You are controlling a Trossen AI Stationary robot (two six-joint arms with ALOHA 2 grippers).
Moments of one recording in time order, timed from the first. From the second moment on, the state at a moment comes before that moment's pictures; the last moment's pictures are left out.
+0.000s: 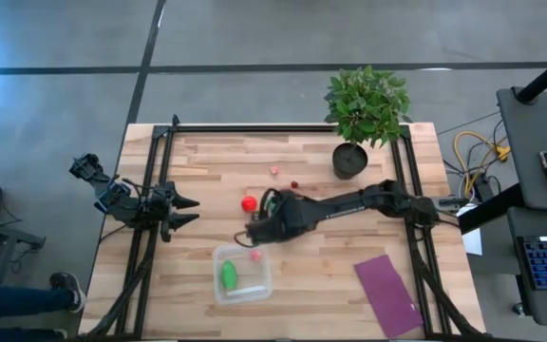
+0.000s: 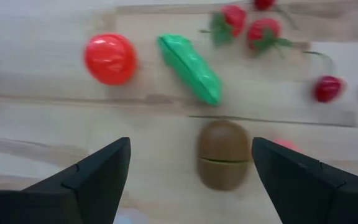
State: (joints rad) left arm -0.68 0.04 0.18 -0.39 -0.77 -0.52; right arm 0.22 2.25 2.12 -1.33 0.43 1.72
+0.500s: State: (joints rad) left arm -0.68 0.04 0.18 -0.39 -0.77 -0.52; right arm 0.39 2.23 2.05 -1.57 0.37 2.19
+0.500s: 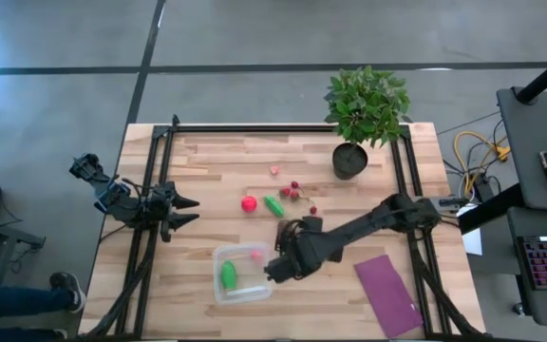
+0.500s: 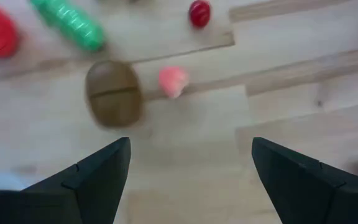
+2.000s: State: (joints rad) left arm -0.68 0.04 0.18 -0.39 -0.77 -0.52; right arm 0.00 2.16 1.58 -1.22 0.19 1.49
